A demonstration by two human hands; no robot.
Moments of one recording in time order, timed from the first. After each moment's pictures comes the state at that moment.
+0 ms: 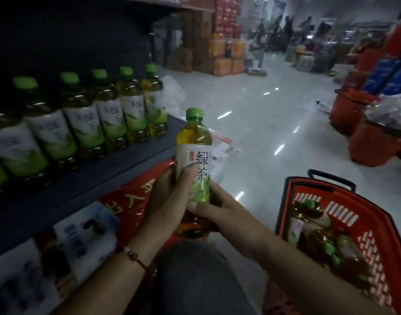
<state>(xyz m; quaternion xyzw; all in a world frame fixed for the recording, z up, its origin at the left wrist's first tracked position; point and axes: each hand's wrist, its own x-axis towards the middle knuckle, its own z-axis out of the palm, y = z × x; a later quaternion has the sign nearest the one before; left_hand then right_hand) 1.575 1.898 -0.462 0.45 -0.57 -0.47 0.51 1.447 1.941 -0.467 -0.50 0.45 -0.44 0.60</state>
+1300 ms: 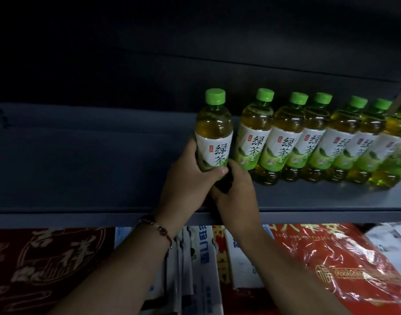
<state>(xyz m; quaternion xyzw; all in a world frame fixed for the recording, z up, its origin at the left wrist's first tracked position) 1.931 1.909 -0.475 0.63 -0.45 -0.19 0.60 1.822 1.860 -0.506 -0.77 0.35 -0.41 0.33</state>
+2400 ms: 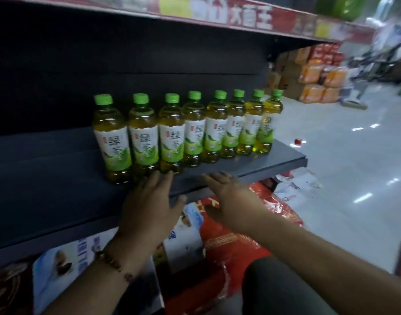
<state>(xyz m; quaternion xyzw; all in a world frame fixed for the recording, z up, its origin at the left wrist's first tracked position) 1.806 1.928 -0.459 0.74 -0.63 -0.06 0.23 1.629 1.863 -0.453 -0.89 0.45 -0.06 0.02</state>
